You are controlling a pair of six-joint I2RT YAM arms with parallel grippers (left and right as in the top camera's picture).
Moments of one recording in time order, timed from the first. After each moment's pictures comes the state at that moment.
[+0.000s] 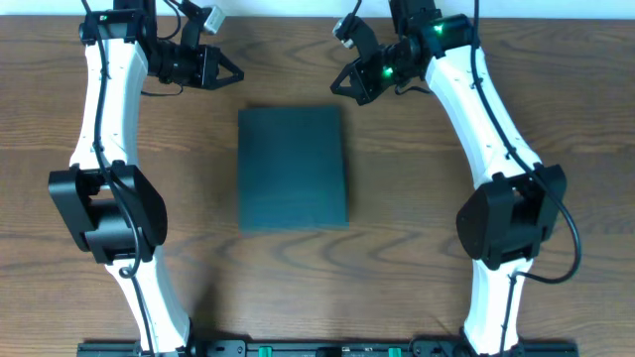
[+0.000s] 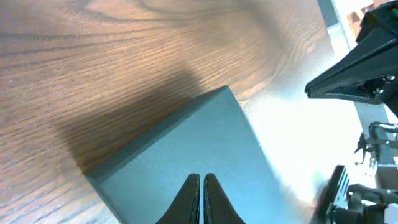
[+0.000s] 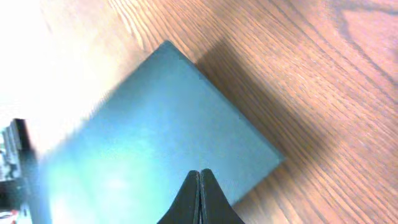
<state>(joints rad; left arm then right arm) 0.07 2.15 2.09 -1.25 0.87 0.36 0.28 2.17 2.12 -1.10 -0.67 -0.32</state>
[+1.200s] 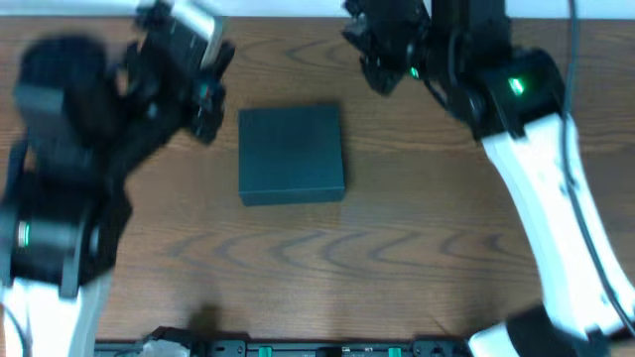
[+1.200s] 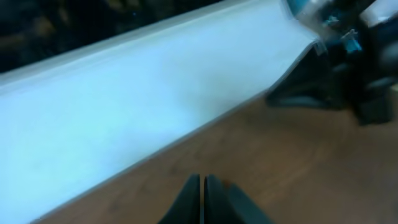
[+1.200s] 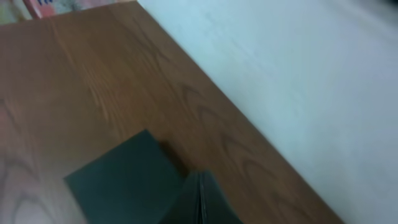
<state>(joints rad) -0.20 1.15 1.64 -0.73 0.34 0.22 0.43 1.63 2.01 -0.90 -0.33 -0.38</state>
